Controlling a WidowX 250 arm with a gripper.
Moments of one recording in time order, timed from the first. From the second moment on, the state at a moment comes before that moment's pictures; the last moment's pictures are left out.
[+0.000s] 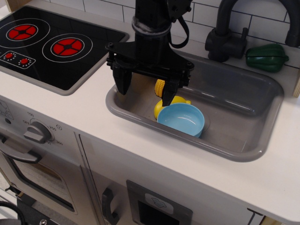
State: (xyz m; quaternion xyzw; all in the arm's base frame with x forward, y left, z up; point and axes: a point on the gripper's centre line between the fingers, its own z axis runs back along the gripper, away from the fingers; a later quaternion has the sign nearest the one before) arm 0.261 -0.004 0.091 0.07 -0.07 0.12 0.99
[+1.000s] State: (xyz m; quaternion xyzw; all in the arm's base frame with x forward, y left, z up) arm 0.339 0.004 0.073 0.06 -0.09 0.10 0.99
